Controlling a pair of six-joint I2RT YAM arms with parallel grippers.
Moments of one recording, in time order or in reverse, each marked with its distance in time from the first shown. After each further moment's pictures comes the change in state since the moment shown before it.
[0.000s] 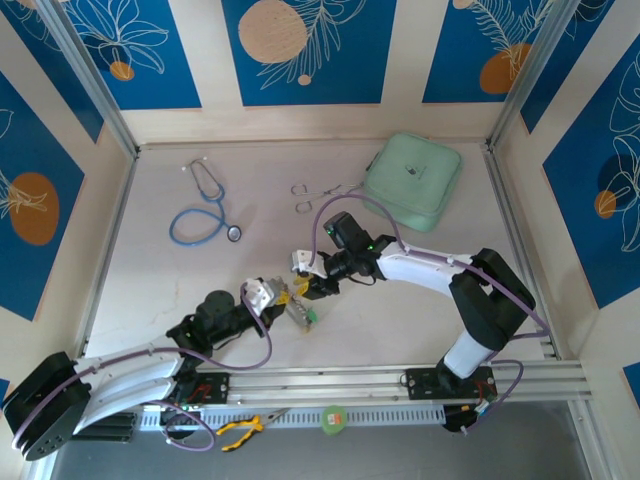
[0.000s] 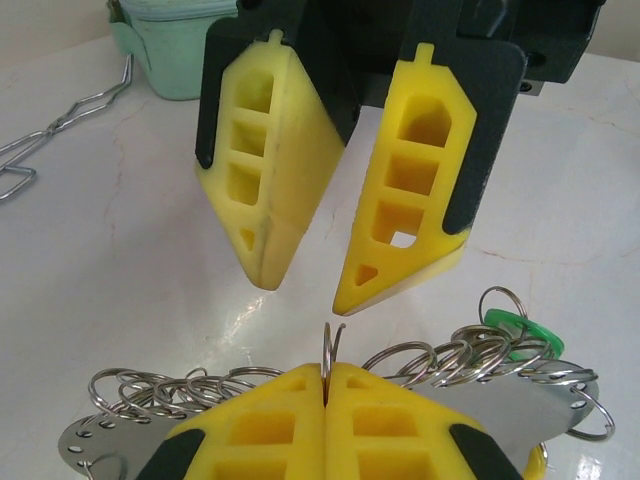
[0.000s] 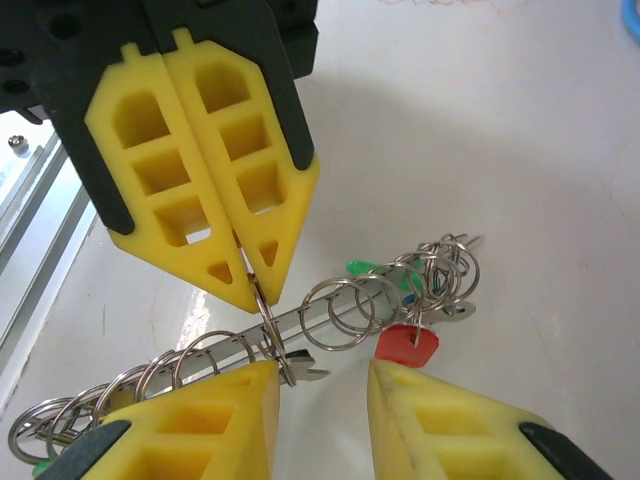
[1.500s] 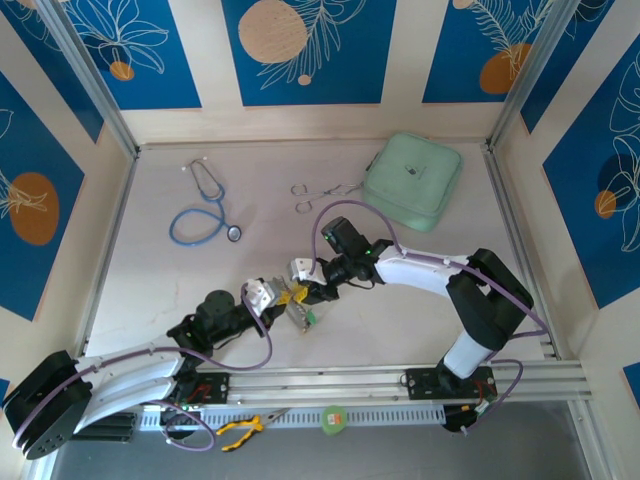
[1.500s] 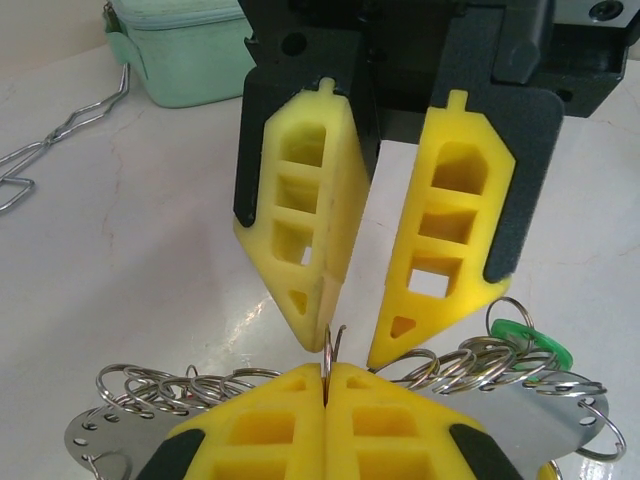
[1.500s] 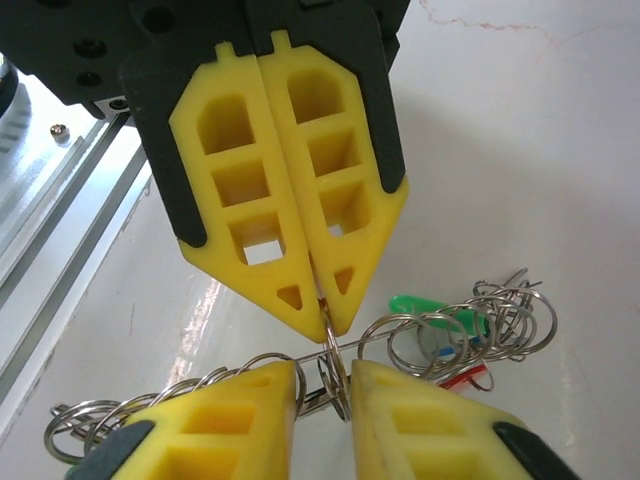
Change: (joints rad) left arm 0.000 0.008 0.000 0.015 0.008 0.019; right arm 0.024 0.007 -0.024 0.023 -0.045 -0.046
